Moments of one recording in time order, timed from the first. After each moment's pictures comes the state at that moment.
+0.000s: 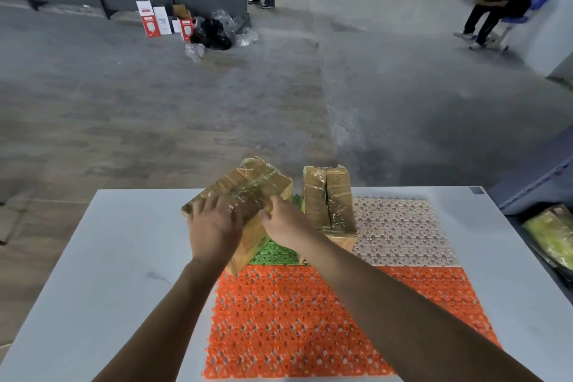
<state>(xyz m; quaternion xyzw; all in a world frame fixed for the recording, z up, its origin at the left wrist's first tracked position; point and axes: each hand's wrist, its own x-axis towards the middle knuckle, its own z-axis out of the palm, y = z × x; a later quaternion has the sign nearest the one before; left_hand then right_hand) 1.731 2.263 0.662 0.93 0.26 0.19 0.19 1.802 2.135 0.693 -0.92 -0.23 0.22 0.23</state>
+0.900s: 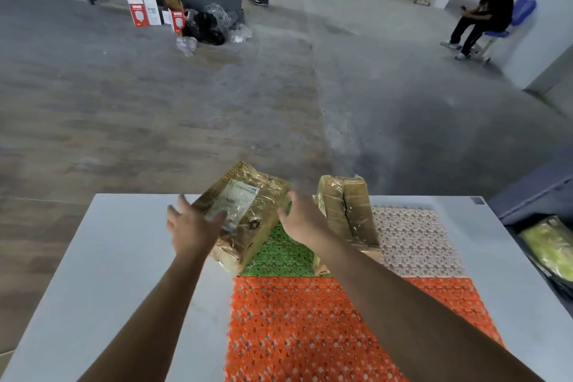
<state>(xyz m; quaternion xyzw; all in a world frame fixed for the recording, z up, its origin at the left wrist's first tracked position) 1.743 2.351 0.641 0.80 0.44 0.06 0.41 1.829 2.174 0.685 -0.95 -0.14 0.18 0.20</state>
